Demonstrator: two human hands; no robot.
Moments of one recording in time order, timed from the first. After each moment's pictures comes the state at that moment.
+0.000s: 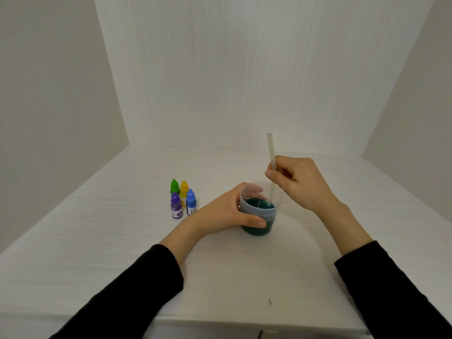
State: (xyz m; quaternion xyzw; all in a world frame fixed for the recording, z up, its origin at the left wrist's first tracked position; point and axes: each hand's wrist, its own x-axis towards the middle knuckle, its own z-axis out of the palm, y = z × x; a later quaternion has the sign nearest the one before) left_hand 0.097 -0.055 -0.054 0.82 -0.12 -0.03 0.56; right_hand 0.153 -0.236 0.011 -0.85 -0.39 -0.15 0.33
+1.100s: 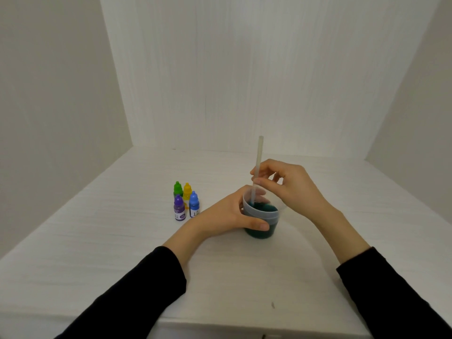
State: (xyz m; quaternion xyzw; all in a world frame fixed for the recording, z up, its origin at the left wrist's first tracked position) left_hand 0.097 -0.056 -0.053 0.82 -0.13 -0.02 0.56; right_hand 0.145 -0.217 0.010 -0.83 -0.39 -0.07 0.40
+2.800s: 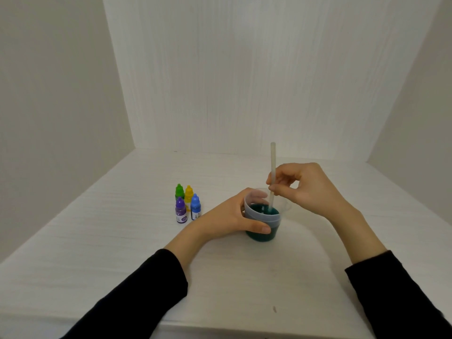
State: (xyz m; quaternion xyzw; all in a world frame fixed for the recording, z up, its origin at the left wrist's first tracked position) left_hand 0.098 -0.055 -0.056 0.82 -0.11 -0.02 0.56; right_hand 0.146 -0.239 0.021 -0.85 -0.38 -0.08 0.36
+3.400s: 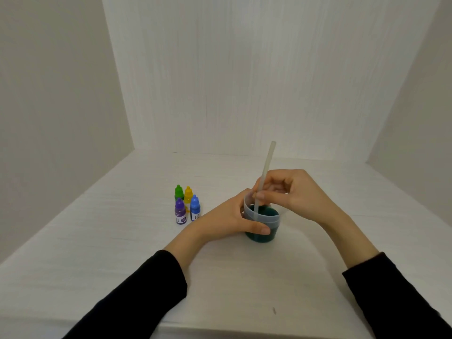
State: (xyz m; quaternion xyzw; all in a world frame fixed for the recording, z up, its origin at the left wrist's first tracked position) left_hand 0.097 -0.055 -0.054 0.82 -0.13 -0.01 0.56; right_hand 0.136 -0.230 0.015 -0.78 -0.42 0.04 0.46
